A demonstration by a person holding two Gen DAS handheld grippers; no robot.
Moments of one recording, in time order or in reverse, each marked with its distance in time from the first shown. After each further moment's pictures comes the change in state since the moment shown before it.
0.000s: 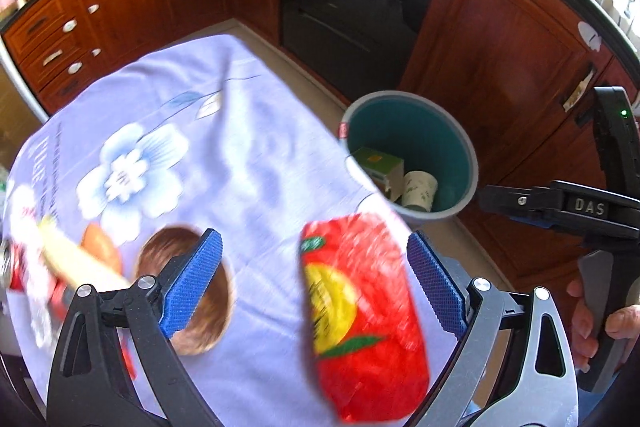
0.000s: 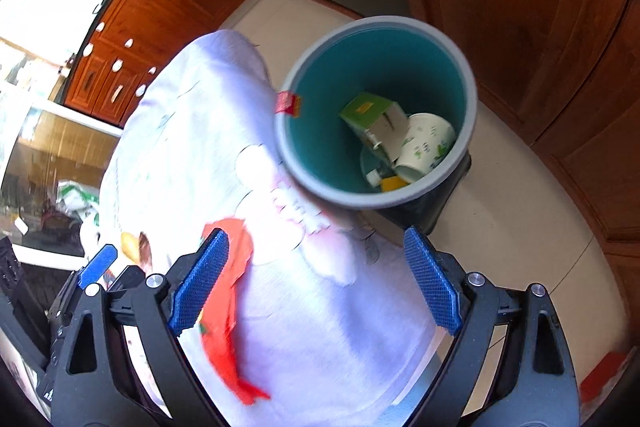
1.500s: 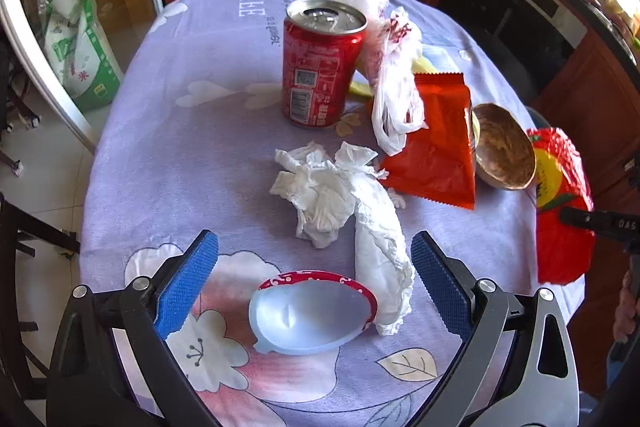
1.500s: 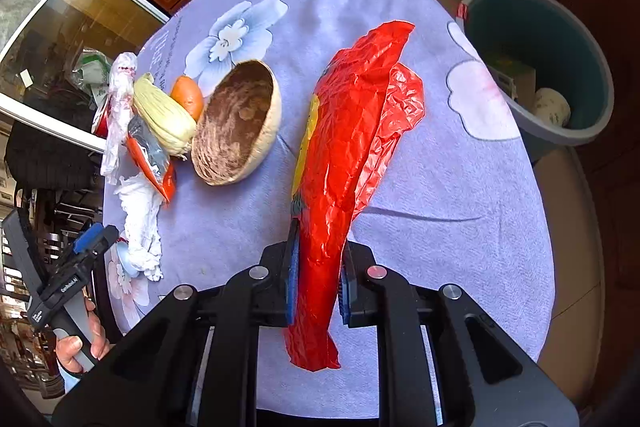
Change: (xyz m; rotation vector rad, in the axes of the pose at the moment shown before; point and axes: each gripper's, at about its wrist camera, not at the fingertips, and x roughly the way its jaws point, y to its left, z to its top) left arm -0.072 0.241 -0.178 -0.369 0.019 0.143; right arm 0.058 0.140 -0.110 -0.347 0.151 0.016
